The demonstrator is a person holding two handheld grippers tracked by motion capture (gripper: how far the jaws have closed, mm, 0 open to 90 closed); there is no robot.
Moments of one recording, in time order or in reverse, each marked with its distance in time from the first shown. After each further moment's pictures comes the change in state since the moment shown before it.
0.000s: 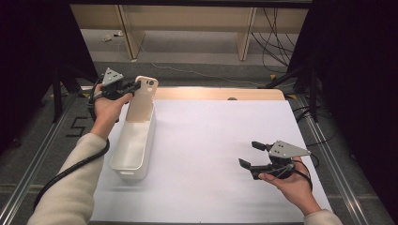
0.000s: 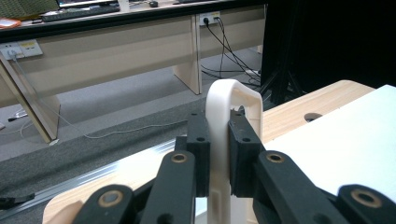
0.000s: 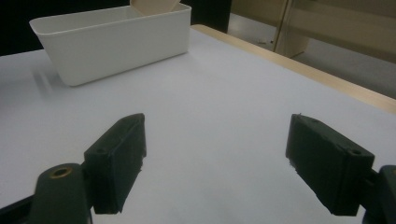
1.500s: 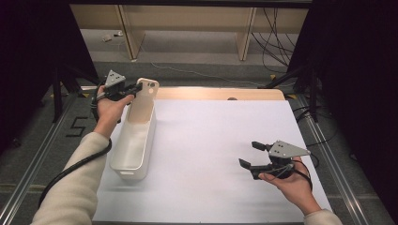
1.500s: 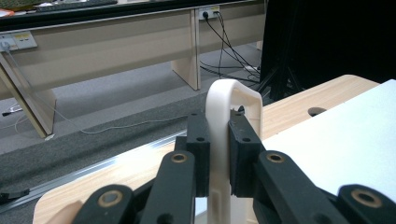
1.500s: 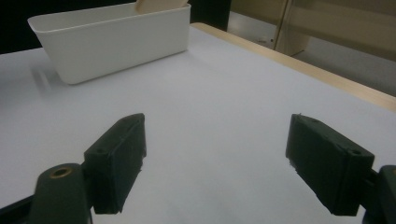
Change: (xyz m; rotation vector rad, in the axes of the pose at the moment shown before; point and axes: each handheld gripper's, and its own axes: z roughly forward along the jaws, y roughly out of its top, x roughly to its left) left arm 0.006 -0.012 0.013 0.017 -0.007 -0.007; right arm -0.001 -0.001 0.001 0.004 0.001 0.000
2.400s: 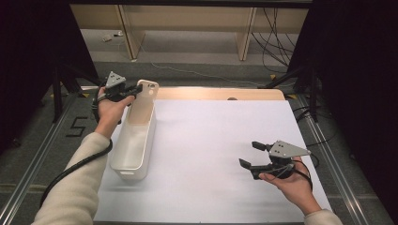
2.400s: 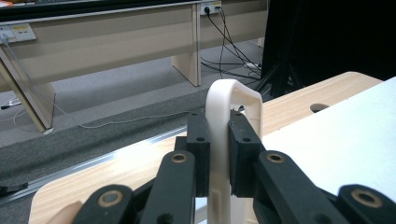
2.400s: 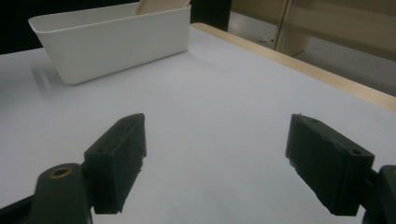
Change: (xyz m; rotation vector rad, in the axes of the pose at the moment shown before) left arm 0.003 -0.007 0.004 0.016 0.004 -0.016; right arm 0.000 0.000 -0.001 0.004 0.002 -0.001
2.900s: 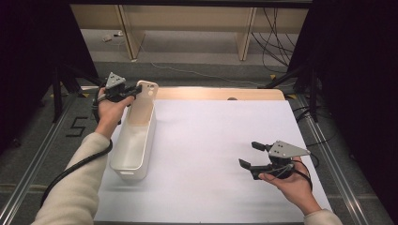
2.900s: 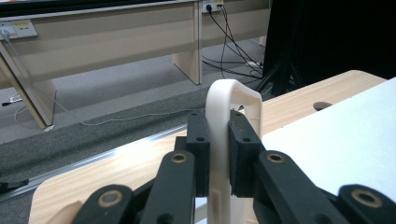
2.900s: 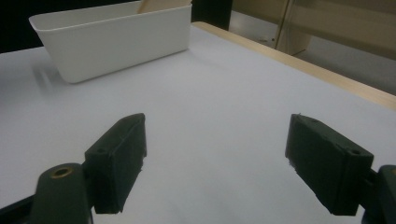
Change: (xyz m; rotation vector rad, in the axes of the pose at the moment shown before) left arm 0.003 -0.004 0.002 0.005 0.006 -0.009; right arm 0.000 0.000 0.000 0.002 0.002 0.001
